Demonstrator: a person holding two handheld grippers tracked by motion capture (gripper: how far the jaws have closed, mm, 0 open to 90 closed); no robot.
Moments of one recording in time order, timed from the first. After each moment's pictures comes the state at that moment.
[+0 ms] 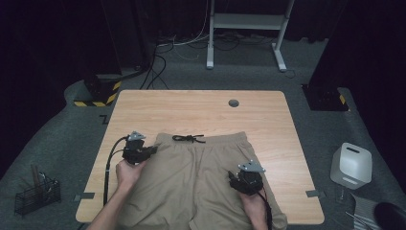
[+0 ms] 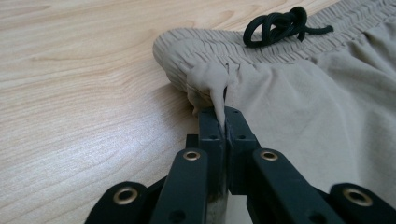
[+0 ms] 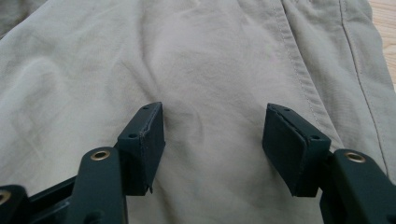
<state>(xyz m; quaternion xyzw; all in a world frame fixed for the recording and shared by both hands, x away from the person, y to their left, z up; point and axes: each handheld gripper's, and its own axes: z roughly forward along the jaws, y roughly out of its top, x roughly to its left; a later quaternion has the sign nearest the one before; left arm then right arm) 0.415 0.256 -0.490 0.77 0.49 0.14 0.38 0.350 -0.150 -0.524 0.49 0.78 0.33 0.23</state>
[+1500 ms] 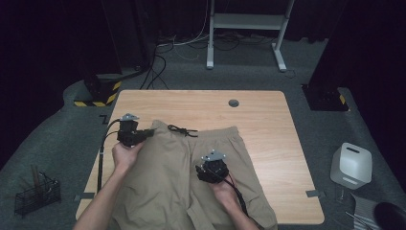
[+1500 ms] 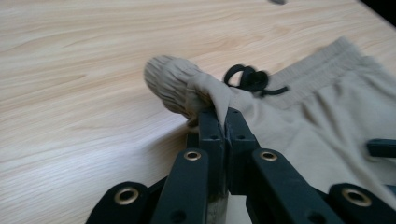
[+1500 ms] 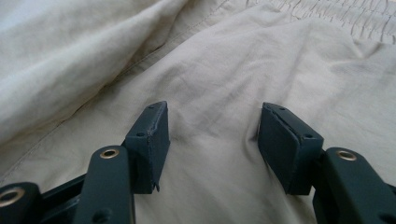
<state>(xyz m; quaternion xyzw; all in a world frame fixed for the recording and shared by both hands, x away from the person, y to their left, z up) 0.451 0.271 -0.446 0.75 0.50 0.13 0.41 0.384 -0.048 -0.524 0.39 0.83 0.36 0.18</state>
